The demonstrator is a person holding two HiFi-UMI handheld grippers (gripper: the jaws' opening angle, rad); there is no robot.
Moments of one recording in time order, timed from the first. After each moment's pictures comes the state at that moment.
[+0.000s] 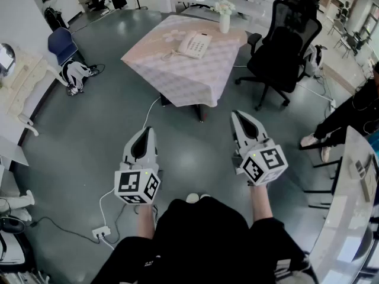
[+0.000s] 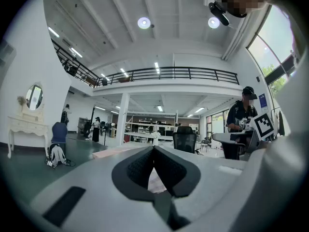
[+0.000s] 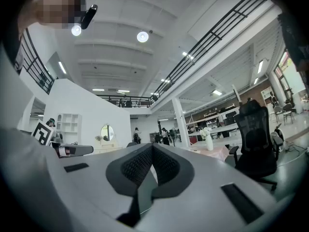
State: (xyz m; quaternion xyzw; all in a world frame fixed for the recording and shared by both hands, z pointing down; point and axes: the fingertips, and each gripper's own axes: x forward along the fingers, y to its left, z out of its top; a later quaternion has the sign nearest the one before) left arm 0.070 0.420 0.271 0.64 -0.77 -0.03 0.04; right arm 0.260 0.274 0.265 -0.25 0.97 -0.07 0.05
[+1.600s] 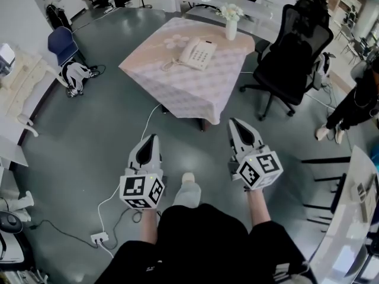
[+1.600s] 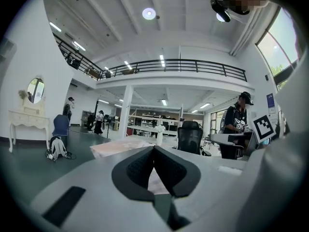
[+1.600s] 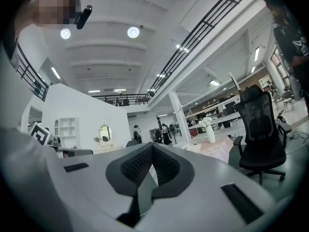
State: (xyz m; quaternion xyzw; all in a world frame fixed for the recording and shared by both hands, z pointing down) left arm 0.033 0.328 0.312 0.62 -0.78 -0.02 0.09; right arm 0.208 0.179 0.310 -0.24 0.96 -0.12 0.04
